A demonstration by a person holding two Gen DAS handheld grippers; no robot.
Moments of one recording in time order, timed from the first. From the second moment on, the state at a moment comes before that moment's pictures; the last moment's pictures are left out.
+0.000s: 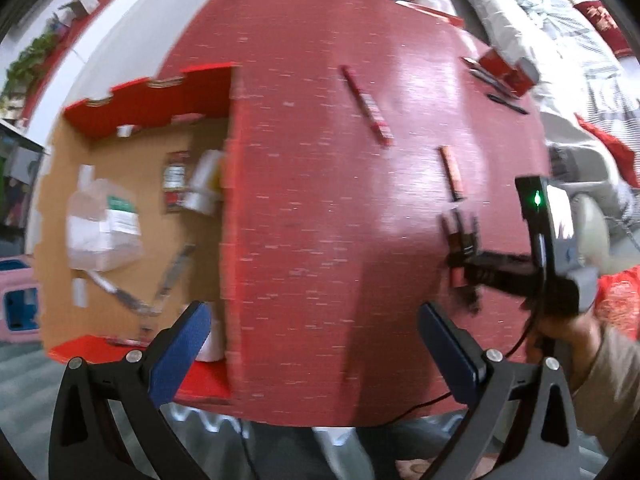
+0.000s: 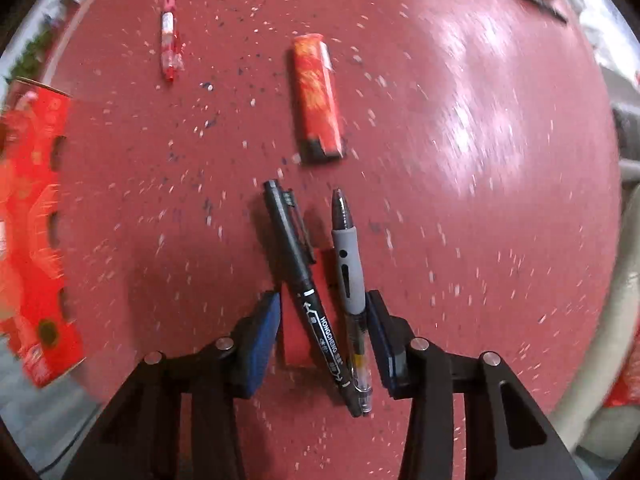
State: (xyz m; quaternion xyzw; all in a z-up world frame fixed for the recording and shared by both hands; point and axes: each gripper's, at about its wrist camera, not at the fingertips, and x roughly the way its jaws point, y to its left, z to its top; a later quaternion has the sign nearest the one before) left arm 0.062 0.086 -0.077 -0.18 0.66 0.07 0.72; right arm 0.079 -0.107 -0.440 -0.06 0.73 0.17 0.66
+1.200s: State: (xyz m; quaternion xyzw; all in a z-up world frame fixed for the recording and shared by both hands) left arm 0.142 -0.073 -0.212 -0.09 0.71 0.07 0.70; right arm 0.023 -0.292 -0.424 0.11 0.75 0.11 0.64
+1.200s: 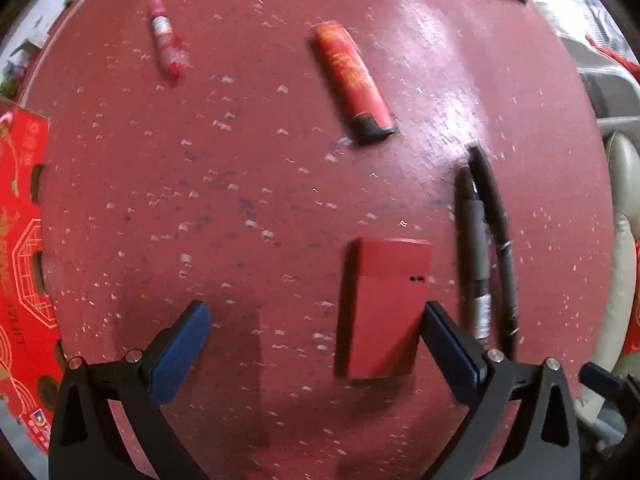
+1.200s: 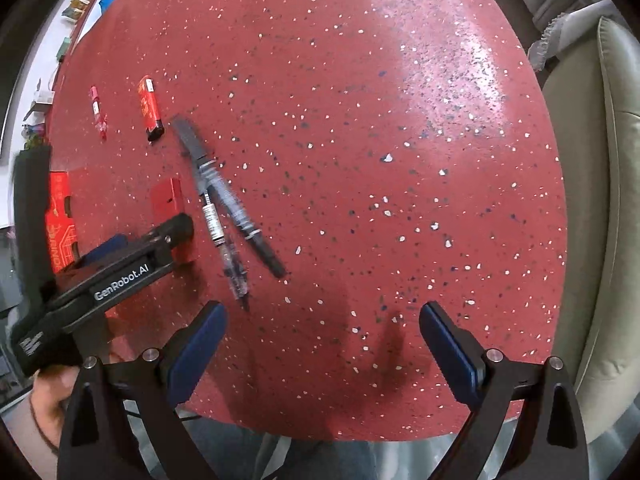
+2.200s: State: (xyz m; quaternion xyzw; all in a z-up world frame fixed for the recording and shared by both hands) left arm 0.123 -0.083 -0.212 -0.10 0.69 0.08 0.71; right arm 0.065 -0.215 -0.432 -0.12 0.70 0.16 0.69
